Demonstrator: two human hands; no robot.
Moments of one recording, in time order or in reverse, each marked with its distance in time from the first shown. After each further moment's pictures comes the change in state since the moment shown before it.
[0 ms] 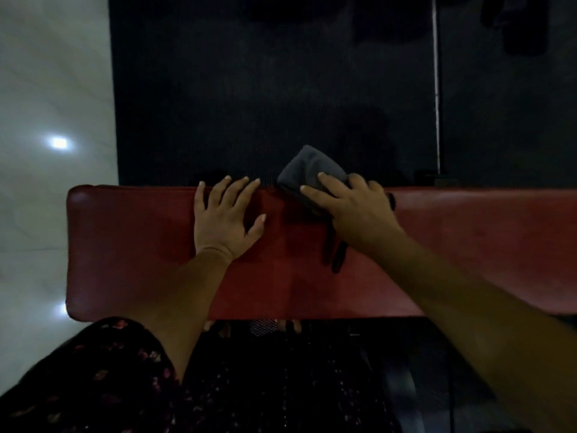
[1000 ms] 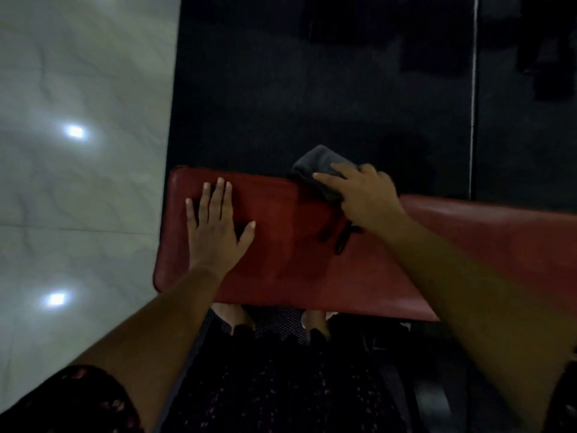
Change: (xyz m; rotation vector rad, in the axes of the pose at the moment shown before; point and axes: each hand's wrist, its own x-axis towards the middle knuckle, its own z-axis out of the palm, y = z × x) left_hand -0.085 -0.147 -0.017 -0.110 -0.013 -0.243; right_hand 0.075 -0.119 -0.037 -0.045 -0.120 0.071
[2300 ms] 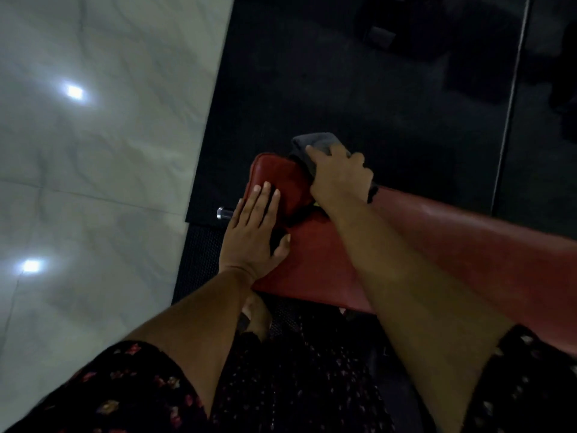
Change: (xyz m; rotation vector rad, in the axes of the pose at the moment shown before) left_hand -0.028 -0.092 0.007 -0.168 0.094 0.129; right_hand 0.082 -0.201 -0.043 0.120 0.002 0.225
